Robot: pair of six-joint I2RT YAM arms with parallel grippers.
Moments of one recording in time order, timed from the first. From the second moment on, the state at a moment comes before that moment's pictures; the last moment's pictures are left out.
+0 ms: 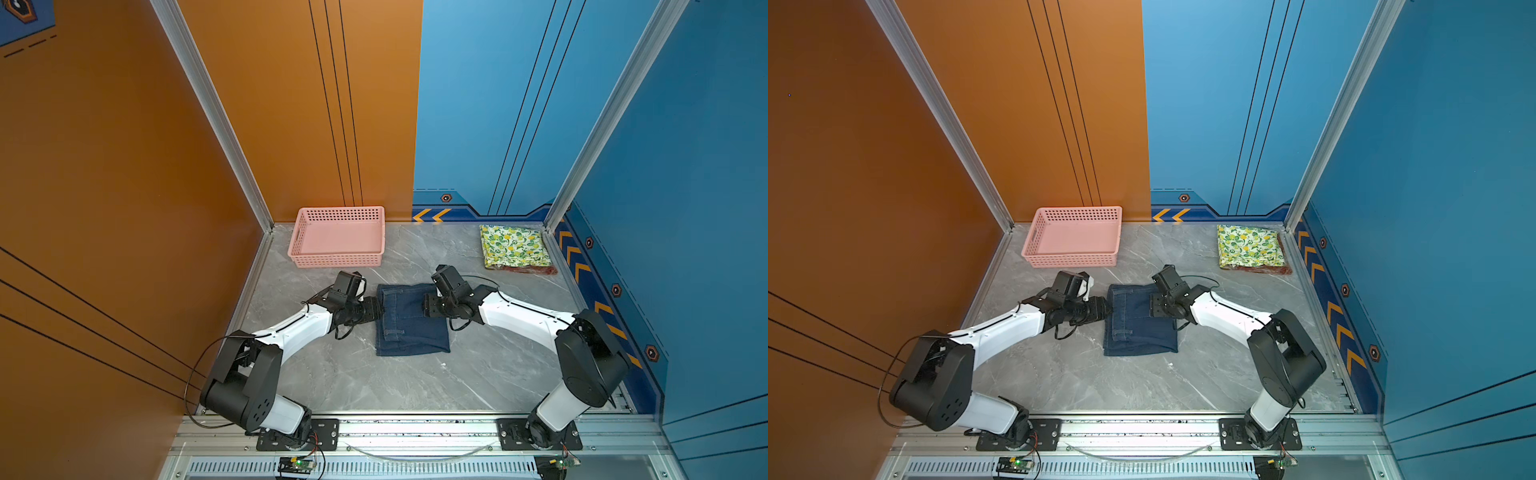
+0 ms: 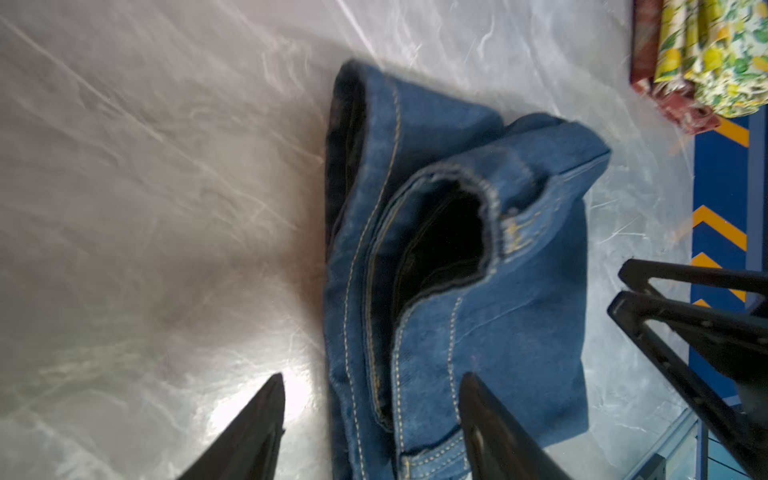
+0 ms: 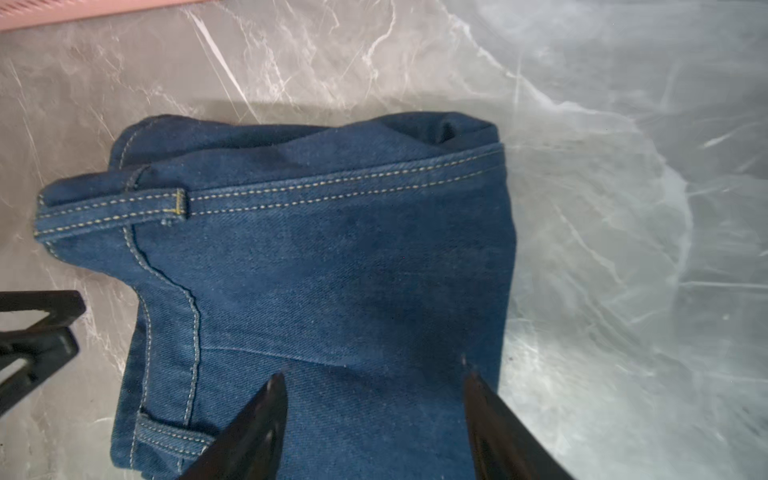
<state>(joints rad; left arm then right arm) -0.40 1.49 0.78 -0.26 0.28 -0.58 0.68 1.68 1.08 -0.39 0.04 0.58</state>
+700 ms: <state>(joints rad) -0.45 1.69 0.85 -0.14 0.35 -0.56 0.69 1.82 1.10 -0.31 -0.01 0.62</state>
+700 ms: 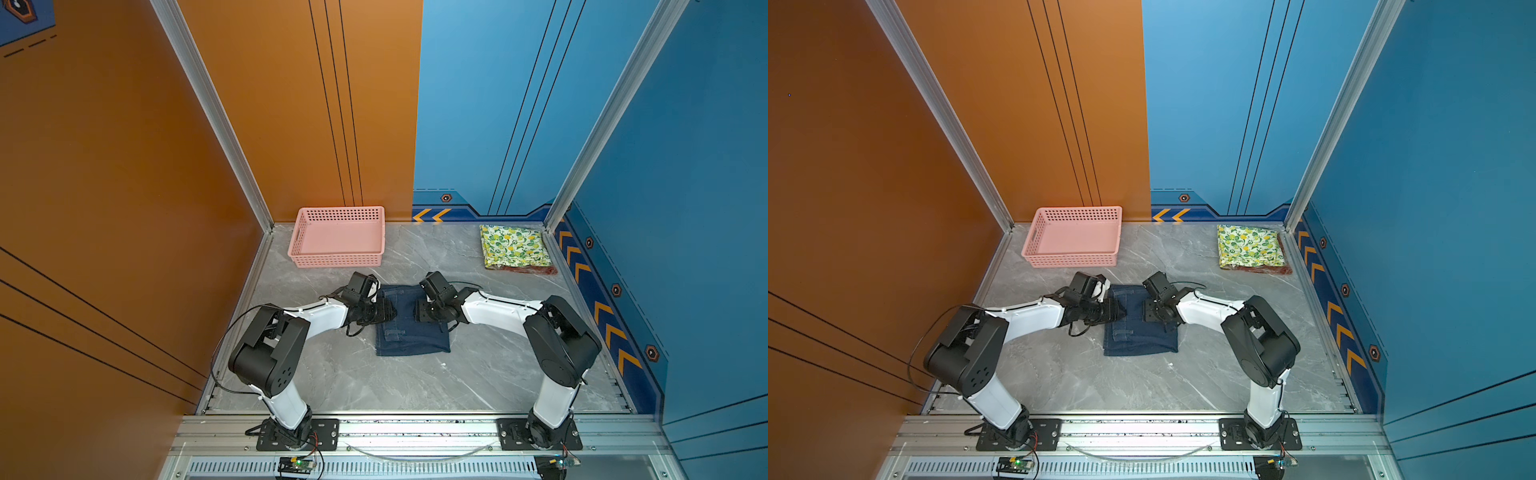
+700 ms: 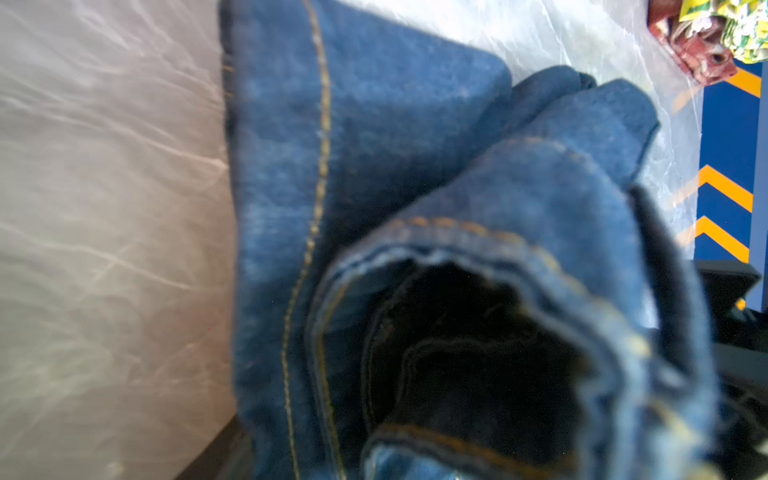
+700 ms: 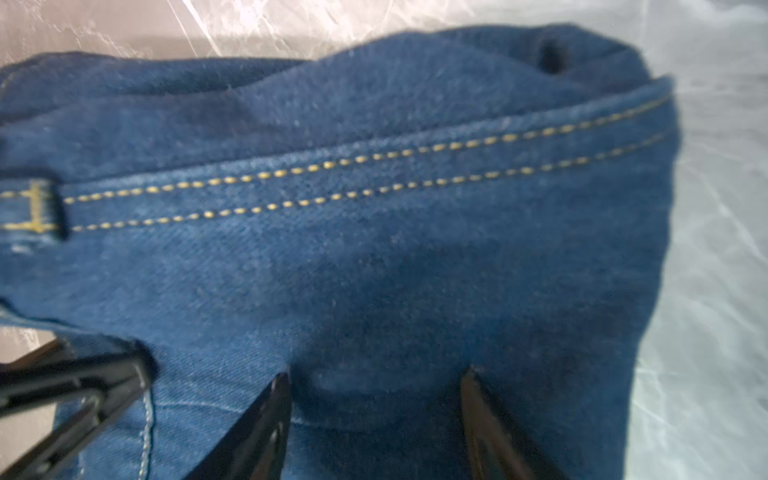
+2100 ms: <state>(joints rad) -0.63 1.97 1.63 -0.01 0.46 -0.86 0.14 1.03 0.94 -0.58 0.02 0.50</state>
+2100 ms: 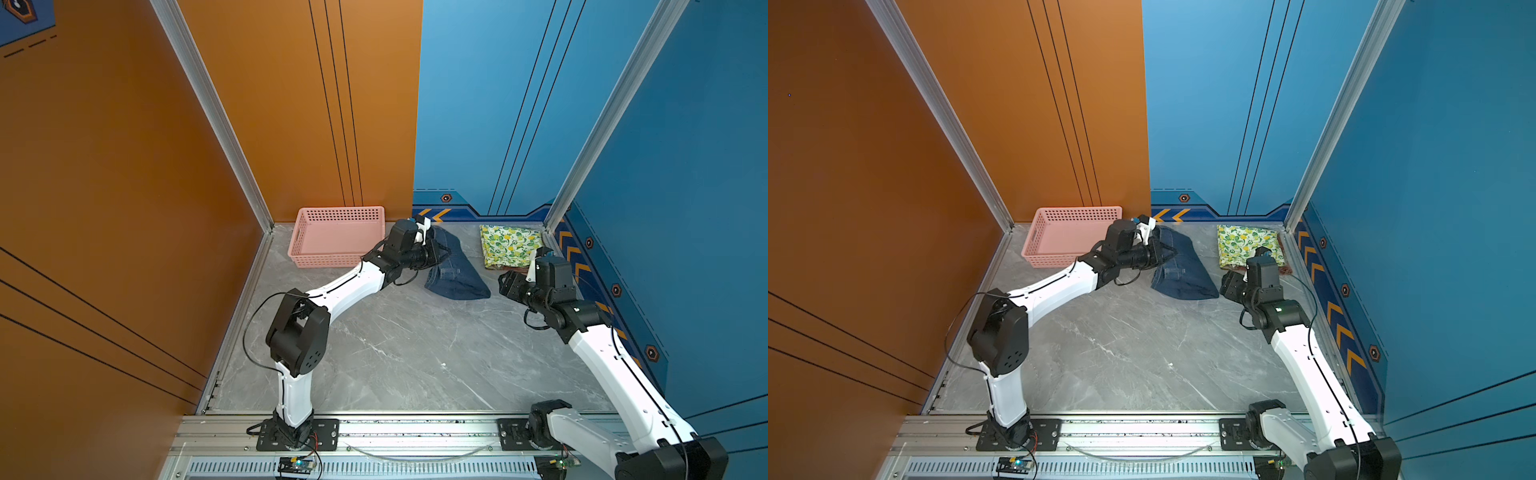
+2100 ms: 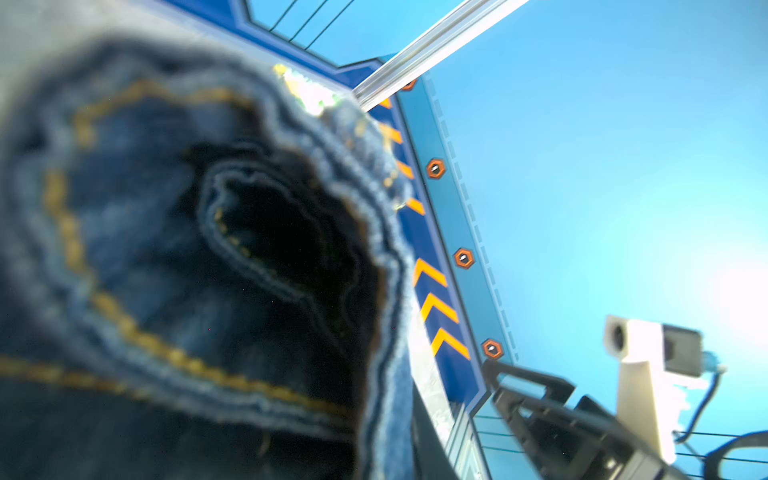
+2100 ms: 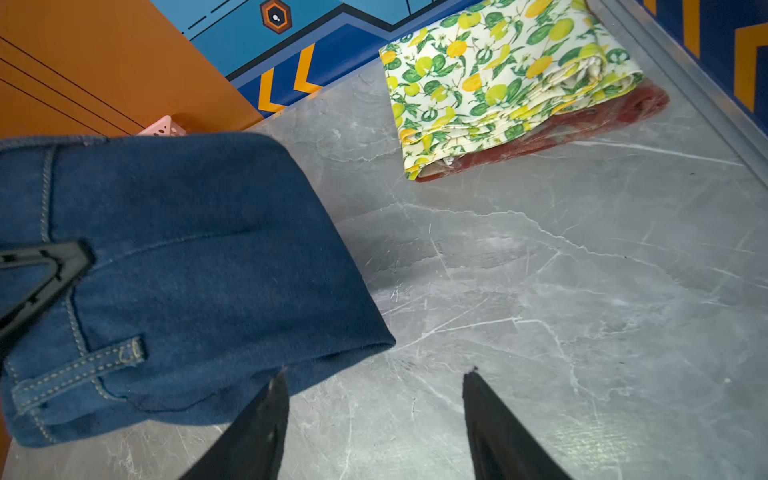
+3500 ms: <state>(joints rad) -0.62 2.21 1.51 0.71 0.43 -1.19 0.04 0.95 0.84 -0.49 -0.05 0.52</state>
